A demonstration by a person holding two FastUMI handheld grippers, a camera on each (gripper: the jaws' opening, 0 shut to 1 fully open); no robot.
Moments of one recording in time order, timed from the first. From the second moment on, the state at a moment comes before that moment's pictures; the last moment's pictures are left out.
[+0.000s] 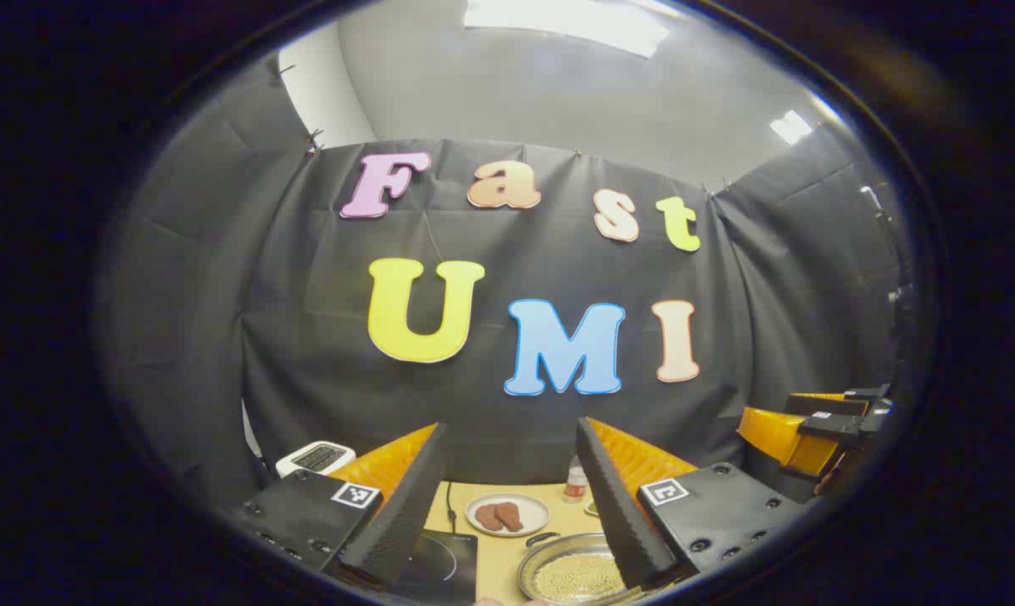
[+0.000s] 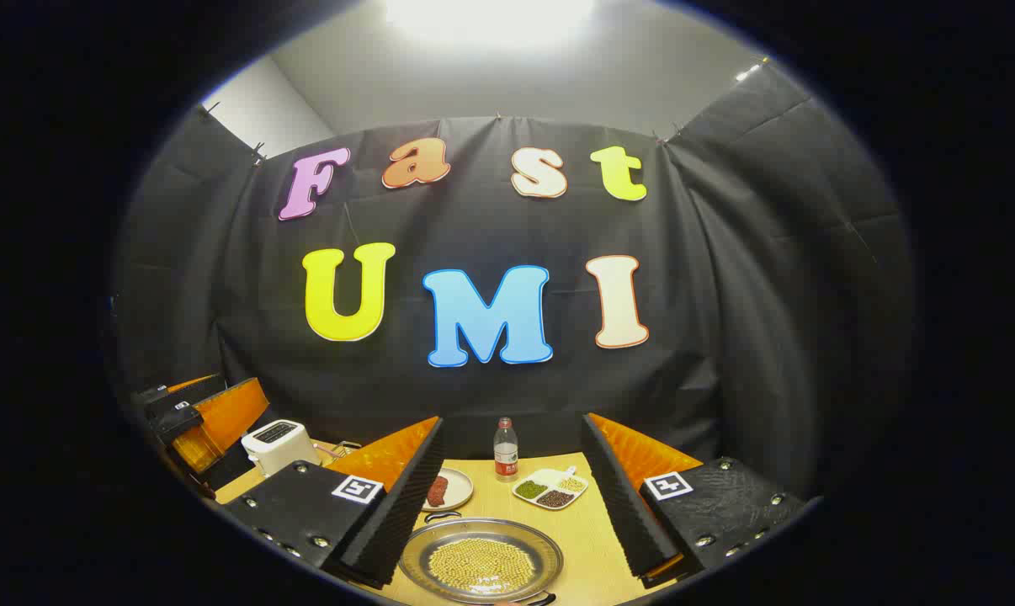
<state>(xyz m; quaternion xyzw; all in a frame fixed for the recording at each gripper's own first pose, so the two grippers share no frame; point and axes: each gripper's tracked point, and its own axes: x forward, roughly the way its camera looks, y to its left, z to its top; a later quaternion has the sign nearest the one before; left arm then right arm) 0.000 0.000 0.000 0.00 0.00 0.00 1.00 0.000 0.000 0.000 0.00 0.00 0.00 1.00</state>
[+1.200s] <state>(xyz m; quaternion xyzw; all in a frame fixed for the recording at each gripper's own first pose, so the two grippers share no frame) -0.015 0.010 -0.003 0.02 0.01 0.00 1.00 -0.001 0.016 -0.033 -0.01 0.04 0.03 1.00</state>
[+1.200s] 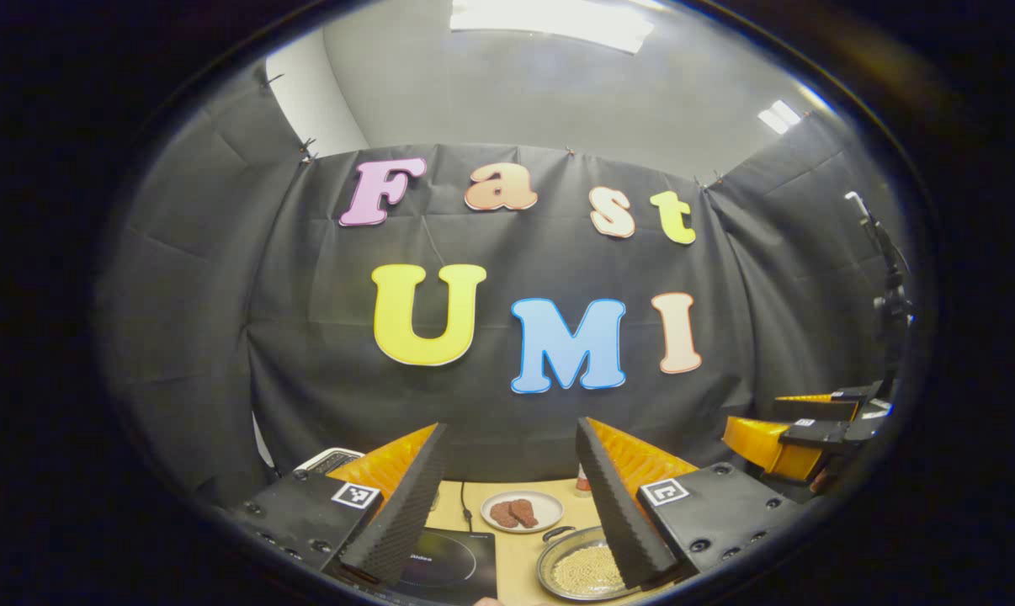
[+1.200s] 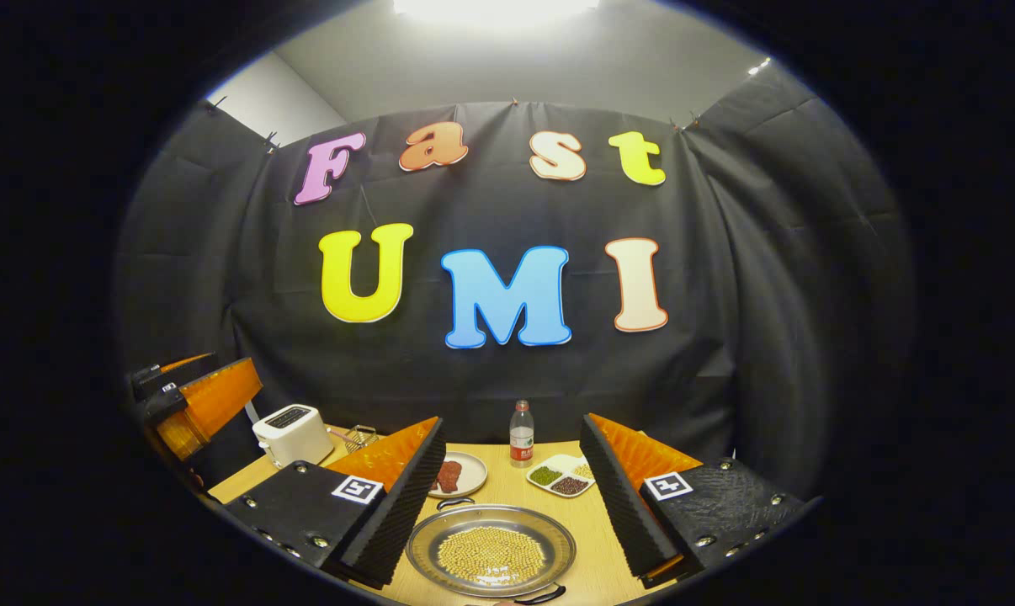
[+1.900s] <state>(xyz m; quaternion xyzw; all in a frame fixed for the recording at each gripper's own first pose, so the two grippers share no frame) -0.003 0.010 -0.055 0.03 0.06 0.01 1.00 -0.024 0.017 -0.191 -0.04 0.24 0.09 0.97</state>
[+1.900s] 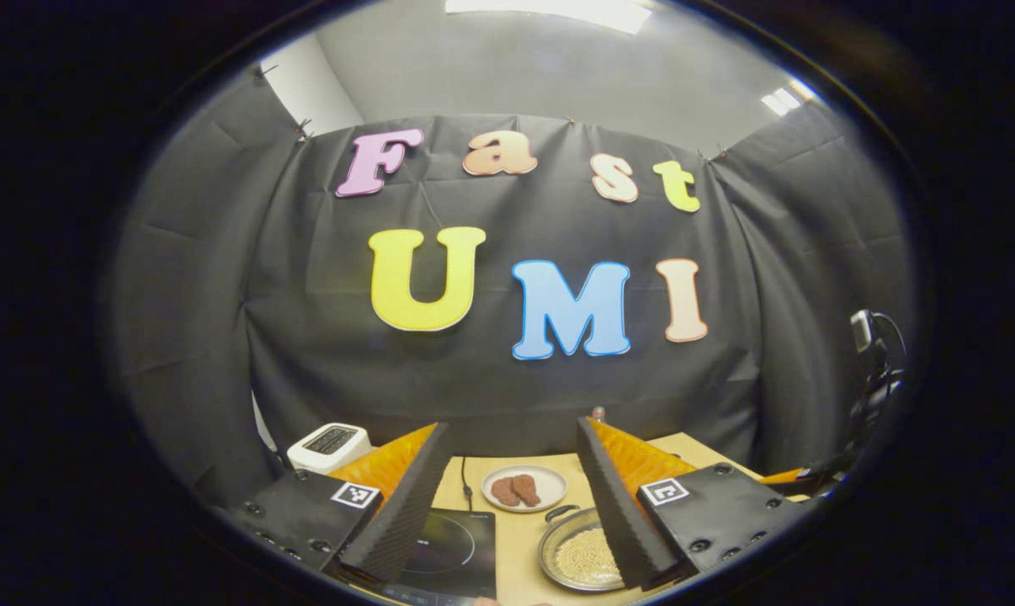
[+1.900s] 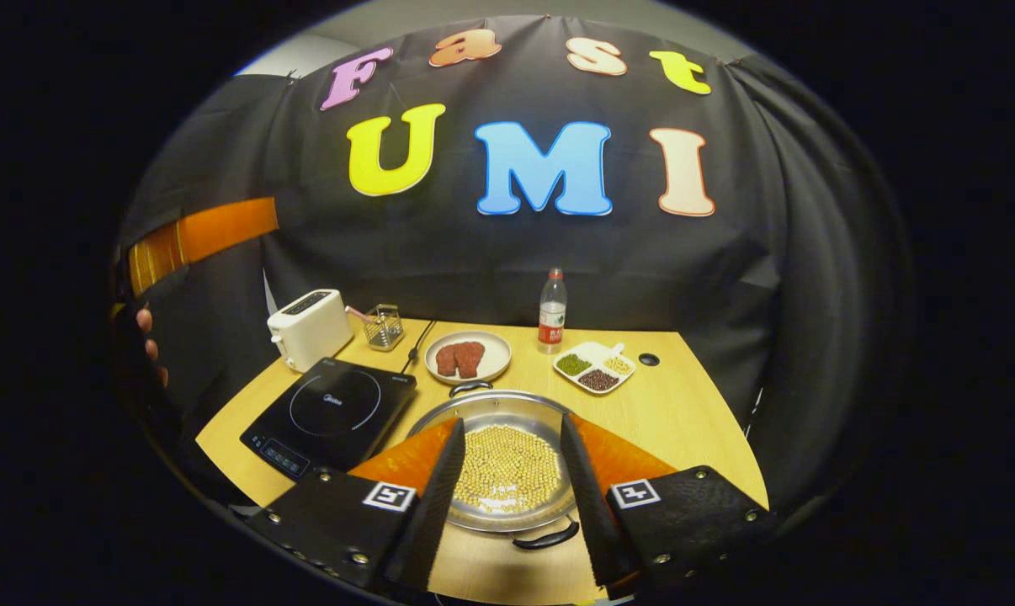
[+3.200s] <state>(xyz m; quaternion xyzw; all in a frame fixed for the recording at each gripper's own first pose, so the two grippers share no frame) -0.004 0.032 -0.086 0.04 0.10 0.03 0.99 -0.084 0.020 -0.375 -0.02 0.53 0.11 0.84</state>
